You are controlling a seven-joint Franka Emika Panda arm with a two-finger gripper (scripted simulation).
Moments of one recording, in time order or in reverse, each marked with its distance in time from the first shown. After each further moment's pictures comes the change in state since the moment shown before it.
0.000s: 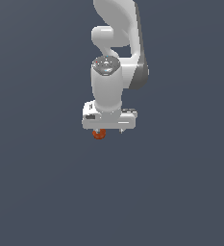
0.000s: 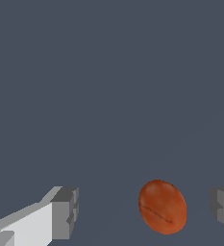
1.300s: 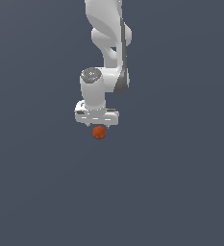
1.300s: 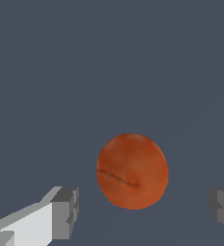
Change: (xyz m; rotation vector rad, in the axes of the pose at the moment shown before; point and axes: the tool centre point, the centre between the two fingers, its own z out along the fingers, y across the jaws) arm -0.086 0.060 0.072 -0.015 -0.013 0.106
